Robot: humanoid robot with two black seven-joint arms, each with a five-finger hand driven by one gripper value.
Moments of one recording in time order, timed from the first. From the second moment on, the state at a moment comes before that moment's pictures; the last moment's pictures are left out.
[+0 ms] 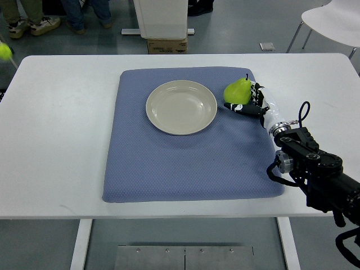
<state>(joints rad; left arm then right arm) 0.00 0.00 -0.11 -0.25 -0.10 0.11 -0.47 0.84 0.00 0.42 0.40 -0.41 -0.12 0.44</state>
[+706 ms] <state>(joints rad) 0.00 0.00 -0.11 -0.25 -0.10 0.11 -0.47 0.86 0.00 0.42 0.39 -0.41 -0.13 0.43</state>
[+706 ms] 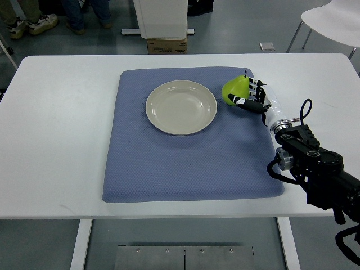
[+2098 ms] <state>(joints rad) 0.00 0.00 -0.11 -0.25 -0.10 0.11 -0.47 0.99 0.00 0.33 0.62 -0.40 0.07 0.35</state>
